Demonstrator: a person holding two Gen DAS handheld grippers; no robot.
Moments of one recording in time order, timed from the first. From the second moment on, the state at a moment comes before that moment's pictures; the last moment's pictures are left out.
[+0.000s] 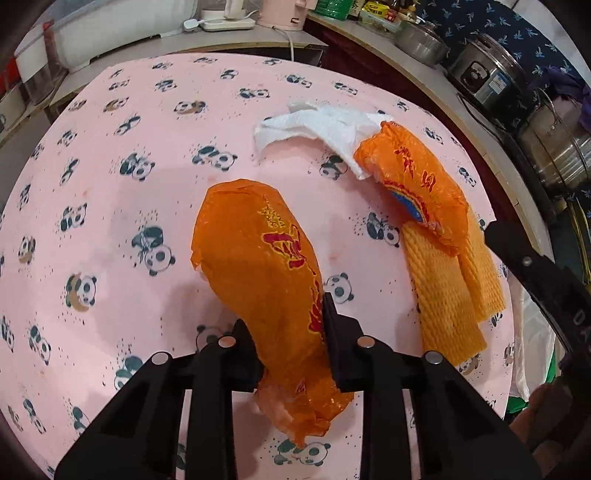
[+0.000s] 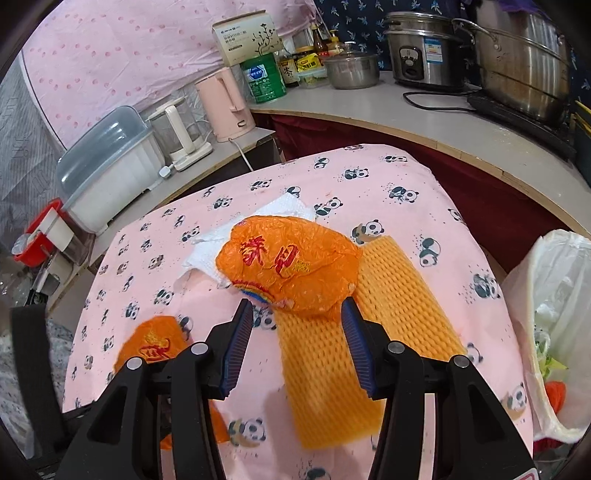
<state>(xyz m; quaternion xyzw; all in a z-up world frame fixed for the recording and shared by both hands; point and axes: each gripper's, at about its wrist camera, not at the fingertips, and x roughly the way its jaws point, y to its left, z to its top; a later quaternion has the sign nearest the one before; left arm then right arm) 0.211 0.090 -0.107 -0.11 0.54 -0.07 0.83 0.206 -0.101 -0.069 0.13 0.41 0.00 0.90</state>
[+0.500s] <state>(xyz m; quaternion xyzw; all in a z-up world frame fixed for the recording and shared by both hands) 0.270 0.075 -0.096 -0.08 0.50 -0.08 0.86 0.276 -0.122 -0.116 0.15 0.45 -0.01 0.88</state>
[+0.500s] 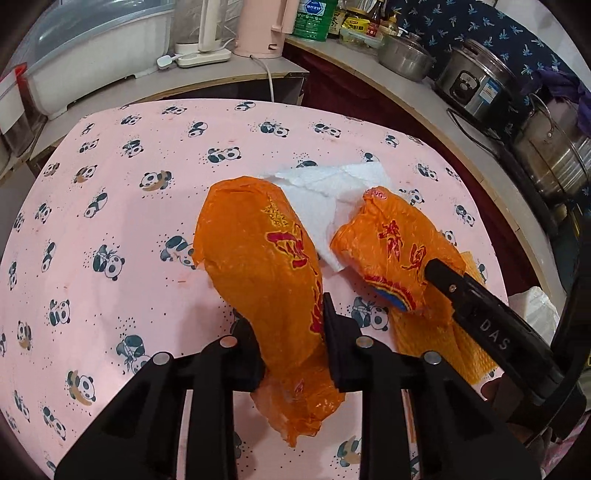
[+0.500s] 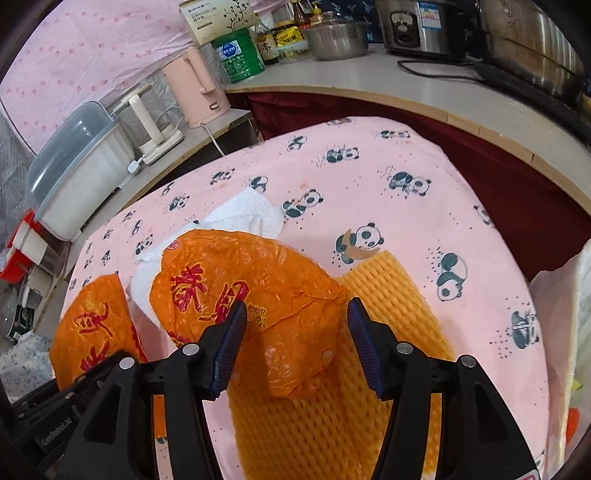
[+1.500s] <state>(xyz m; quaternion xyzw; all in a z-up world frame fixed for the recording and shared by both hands) 0.192 0.031 0.001 -0.05 0.43 -0.13 0.89 0.163 -0.153 0.022 0.17 0.31 0.00 0.94</state>
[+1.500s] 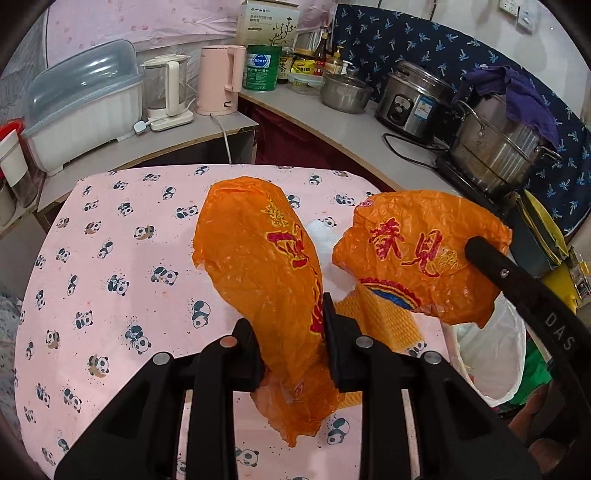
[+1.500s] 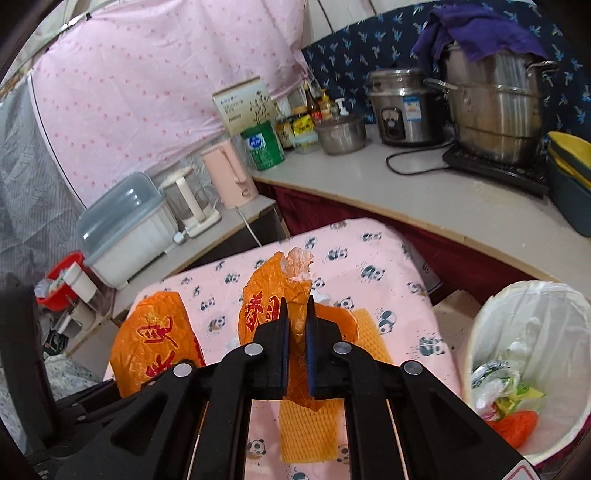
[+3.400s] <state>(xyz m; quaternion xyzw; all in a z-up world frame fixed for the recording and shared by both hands) 0.164 -0.090 -0.029 0.07 0.42 -0.25 0.87 0.064 -0.280 0.033 0.25 0.25 -0.09 0.93</state>
